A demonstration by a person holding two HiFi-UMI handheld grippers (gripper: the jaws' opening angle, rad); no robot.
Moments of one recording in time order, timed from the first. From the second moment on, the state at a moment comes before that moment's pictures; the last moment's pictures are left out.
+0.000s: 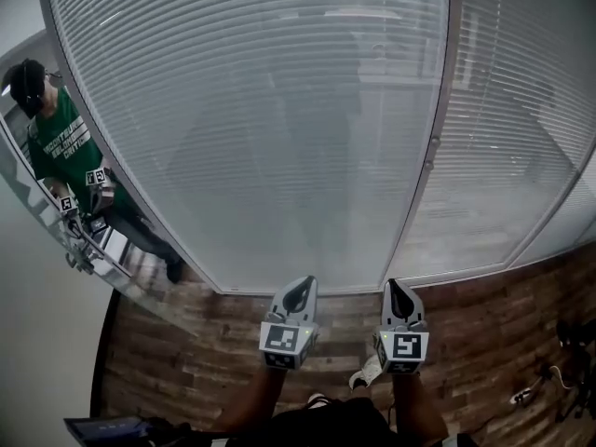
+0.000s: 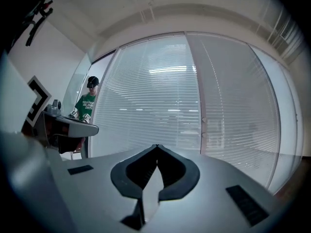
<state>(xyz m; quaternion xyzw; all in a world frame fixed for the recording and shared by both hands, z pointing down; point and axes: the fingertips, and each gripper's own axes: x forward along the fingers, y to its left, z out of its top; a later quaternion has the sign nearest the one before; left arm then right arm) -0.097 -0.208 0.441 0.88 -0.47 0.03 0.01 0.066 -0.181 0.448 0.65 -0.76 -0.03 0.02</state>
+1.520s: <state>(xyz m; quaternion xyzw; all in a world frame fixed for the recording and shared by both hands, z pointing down) -0.083 -0.001 0.487 0.86 -0.51 0.02 0.03 0.066 0.011 0.494 0.62 -0.78 -0.05 0.03</state>
